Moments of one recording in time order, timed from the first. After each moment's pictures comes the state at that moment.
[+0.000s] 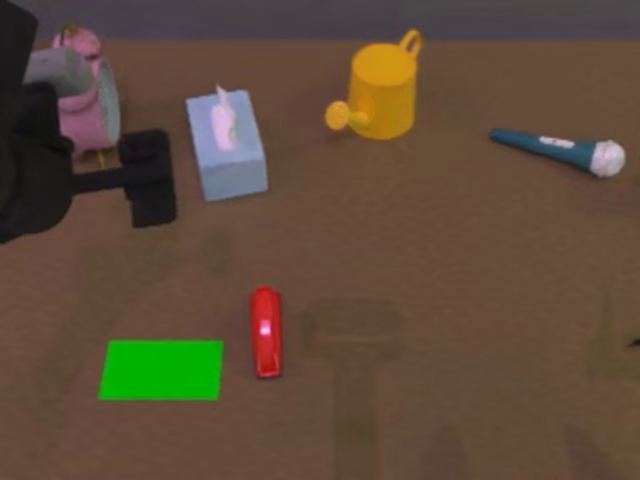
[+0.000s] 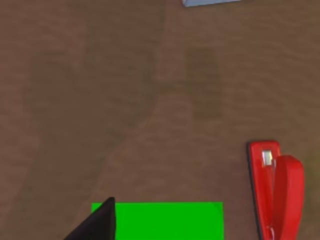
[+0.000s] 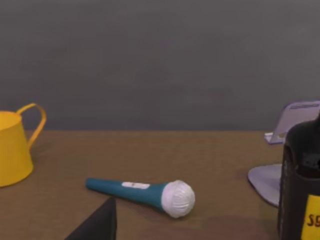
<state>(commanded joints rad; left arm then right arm) -0.35 1.22 1.02 -0.76 0.00 -0.39 0.00 0.00 0.00 0.00 0.00 0.00</state>
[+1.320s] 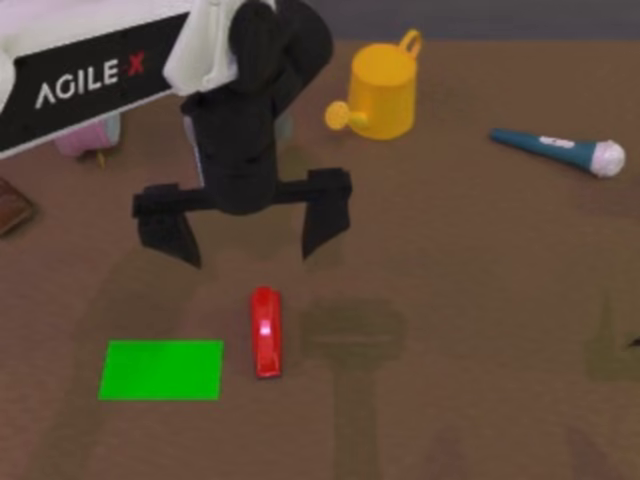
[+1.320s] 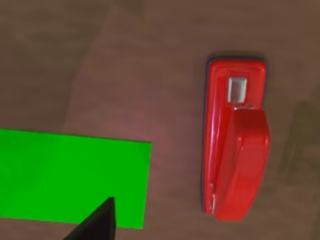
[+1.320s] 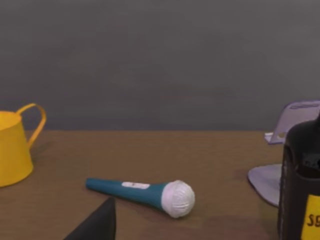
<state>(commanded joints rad) -0.58 2.04 1.66 -1.19 0.00 -0.65 0.00 0.00 0.00 0.00 0.00 0.00</state>
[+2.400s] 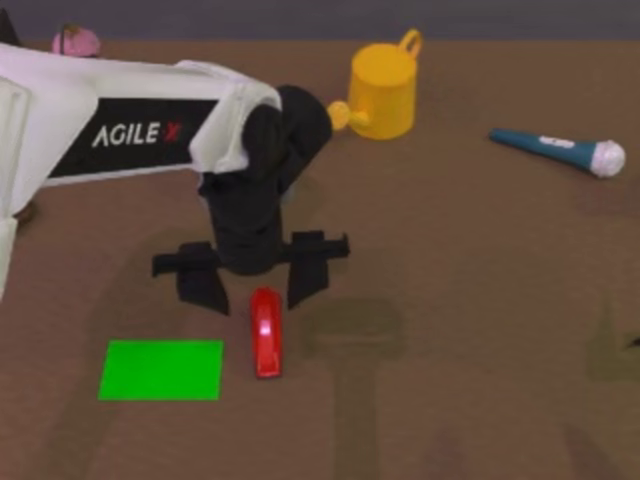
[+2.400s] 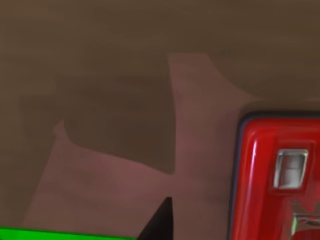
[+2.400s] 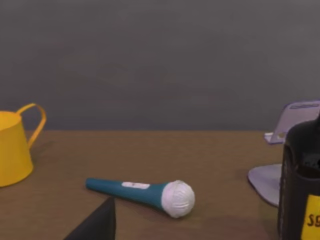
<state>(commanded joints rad) -0.58 2.12 1.46 -0.91 0.00 -0.65 0.00 0.00 0.00 0.00 0.00 0.00</state>
